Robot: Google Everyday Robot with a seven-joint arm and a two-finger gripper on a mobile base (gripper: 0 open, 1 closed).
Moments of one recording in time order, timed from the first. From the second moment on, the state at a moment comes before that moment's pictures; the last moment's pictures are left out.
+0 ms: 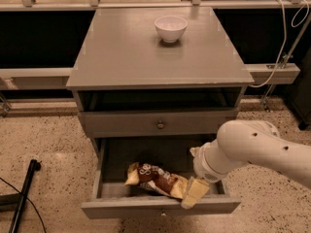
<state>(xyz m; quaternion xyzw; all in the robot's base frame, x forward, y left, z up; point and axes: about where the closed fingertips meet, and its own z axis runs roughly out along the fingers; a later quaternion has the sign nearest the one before) 0.439 -0.105 0.627 -0.60 0.78 0.10 0.18</state>
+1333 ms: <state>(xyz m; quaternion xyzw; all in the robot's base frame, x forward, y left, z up) 0.439 -0.076 0.560 -0.60 0.77 0.13 0.17</state>
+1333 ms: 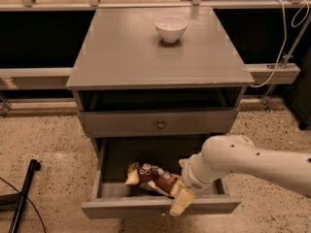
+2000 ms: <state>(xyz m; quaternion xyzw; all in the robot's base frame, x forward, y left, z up) 0.457 -0.064 0.540 -0.57 0.79 0.10 0.22</state>
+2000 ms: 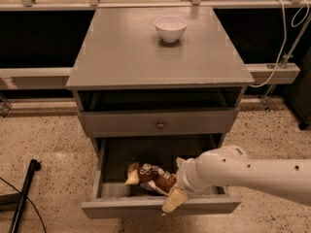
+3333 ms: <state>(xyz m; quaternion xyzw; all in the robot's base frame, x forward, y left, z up) 0.518 -0.009 0.490 -0.55 0.77 0.23 0.22</state>
